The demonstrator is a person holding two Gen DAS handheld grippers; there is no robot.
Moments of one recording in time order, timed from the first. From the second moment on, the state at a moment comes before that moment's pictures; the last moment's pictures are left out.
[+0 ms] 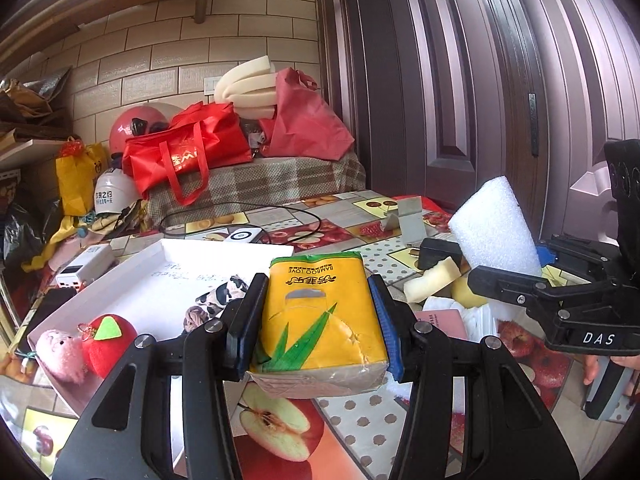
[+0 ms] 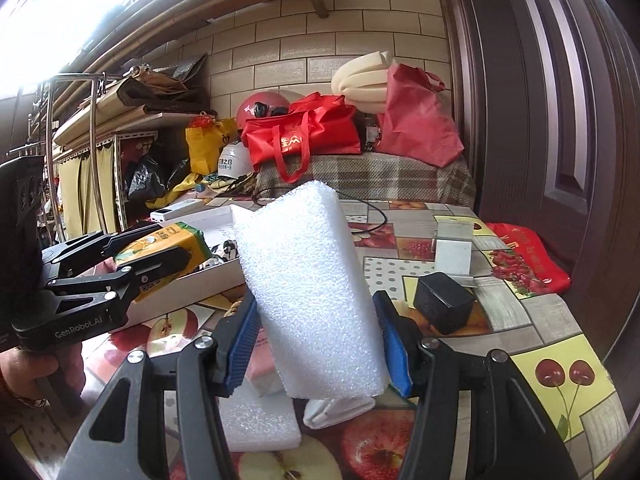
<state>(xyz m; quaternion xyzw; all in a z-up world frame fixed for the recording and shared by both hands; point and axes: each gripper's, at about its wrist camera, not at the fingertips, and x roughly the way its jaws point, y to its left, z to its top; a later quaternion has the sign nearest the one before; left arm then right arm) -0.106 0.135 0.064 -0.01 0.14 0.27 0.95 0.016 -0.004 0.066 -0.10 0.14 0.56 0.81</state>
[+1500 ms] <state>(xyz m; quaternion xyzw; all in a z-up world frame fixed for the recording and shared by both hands) -0.208 0.317 0.057 -0.09 0.11 0.49 0.86 -0.058 0.188 0.053 -0.12 0.21 0.63 0.74</state>
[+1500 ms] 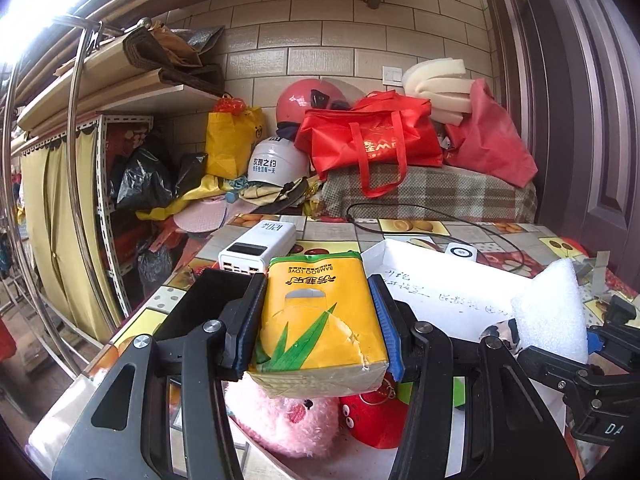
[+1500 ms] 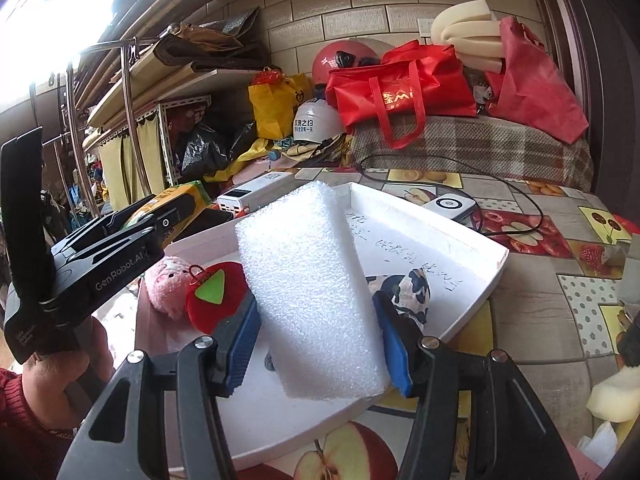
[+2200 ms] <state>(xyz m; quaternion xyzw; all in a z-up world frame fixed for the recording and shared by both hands) -0.187 0.332 0.058 -0.08 0.14 0.46 0.87 -0.042 0.227 0.048 -0.11 0.26 0.60 0.75</state>
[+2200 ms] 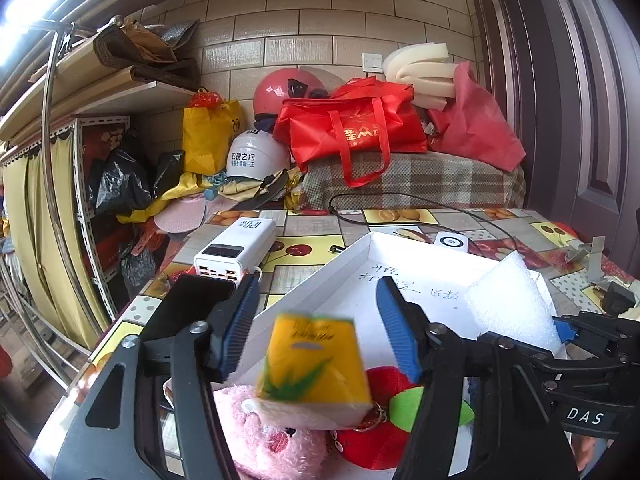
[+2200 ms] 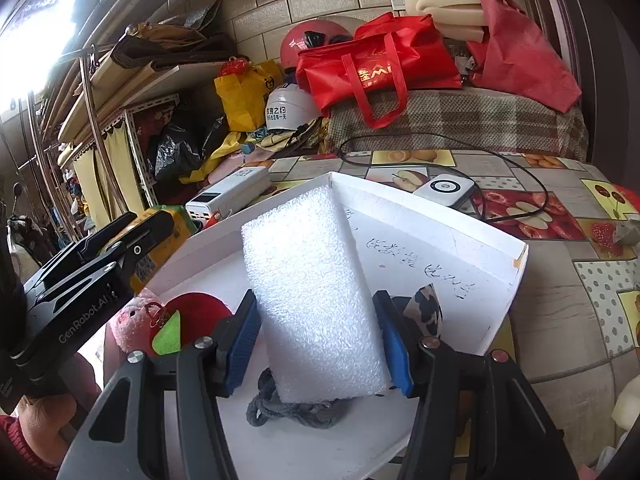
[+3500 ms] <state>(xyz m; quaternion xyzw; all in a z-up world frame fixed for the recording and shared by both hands) -0.211 0.300 0.059 -0.08 0.11 0.50 0.86 -0.100 0.158 0.062 -0.13 0.12 0.60 0.78</state>
